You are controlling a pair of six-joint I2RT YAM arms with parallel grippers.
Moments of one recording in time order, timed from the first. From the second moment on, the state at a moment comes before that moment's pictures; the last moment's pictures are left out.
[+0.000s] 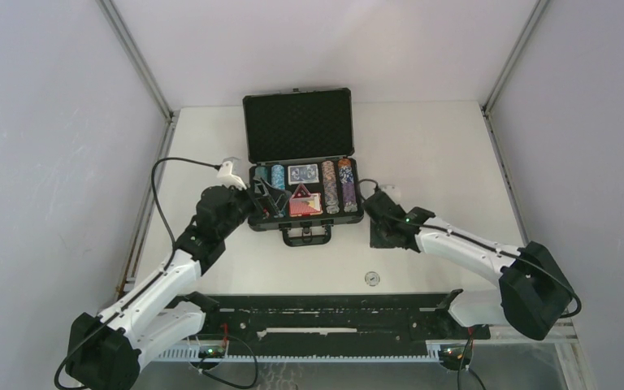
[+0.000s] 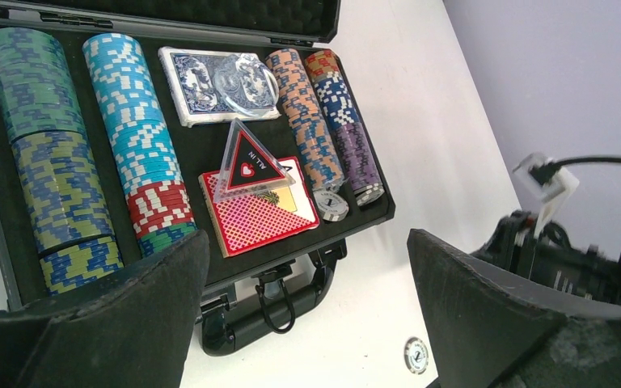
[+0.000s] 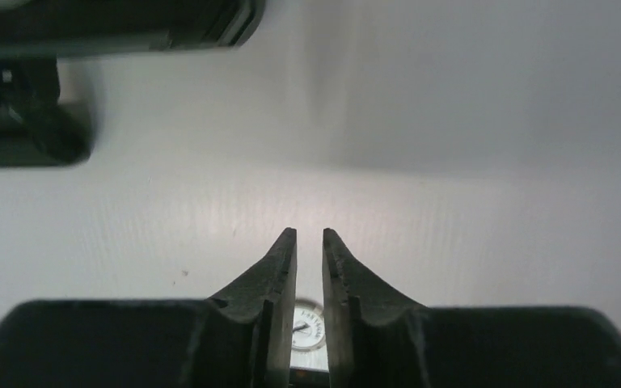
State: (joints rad) left arm -0.45 0.90 0.54 0.10 0.11 -0.63; right arm 0.69 1.30 0.77 -0.59 0.23 0.65
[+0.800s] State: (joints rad) left arm -0.45 0.89 0.54 0.10 0.10 -0.63; right arm 0.90 1.39 0.68 -0.55 0.31 0.83
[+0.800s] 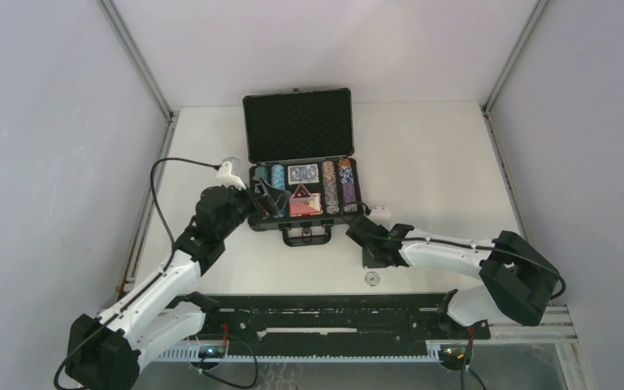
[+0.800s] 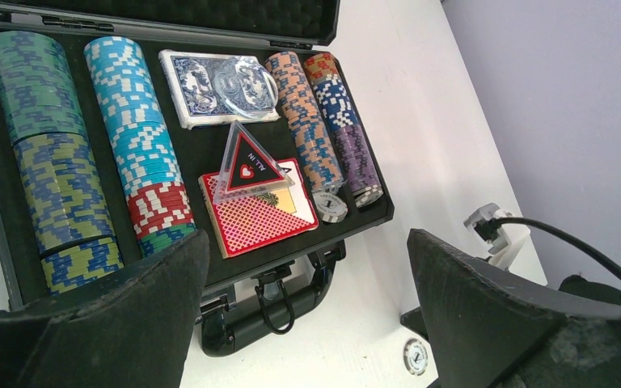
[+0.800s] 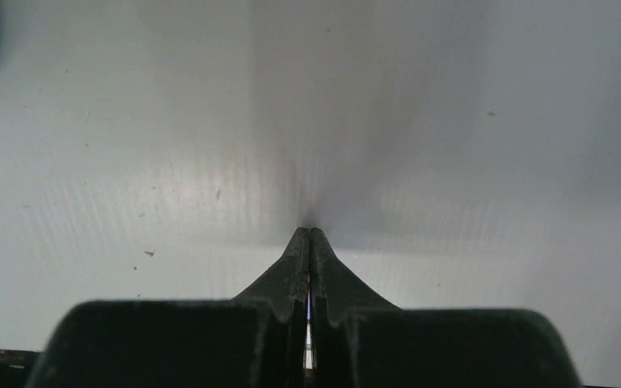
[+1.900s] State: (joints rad) left arm -0.46 0.89 0.54 0.10 0.10 -0.63; right arm 1.04 1.24 0.58 -0.66 0.34 0.98
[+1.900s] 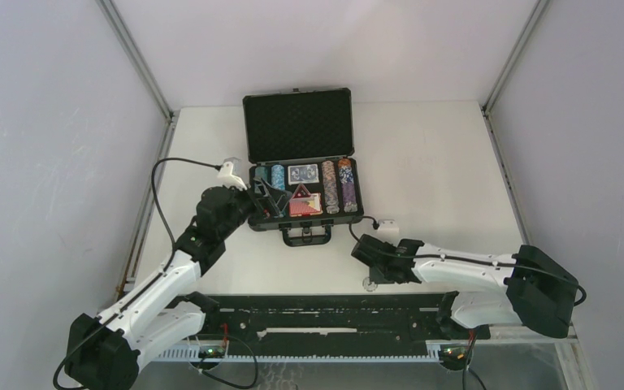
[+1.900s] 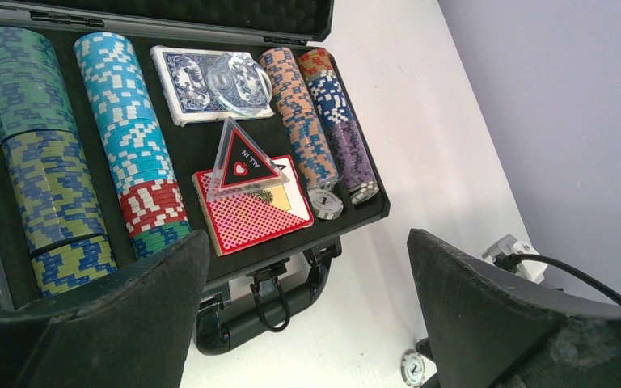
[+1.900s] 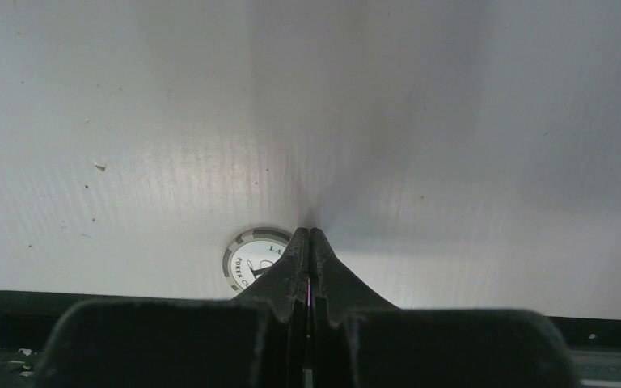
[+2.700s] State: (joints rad) left arm -0.46 0.90 0.54 0.10 0.11 -0.64; right arm 1.07 1.22 0.58 -0.66 0.32 1.01
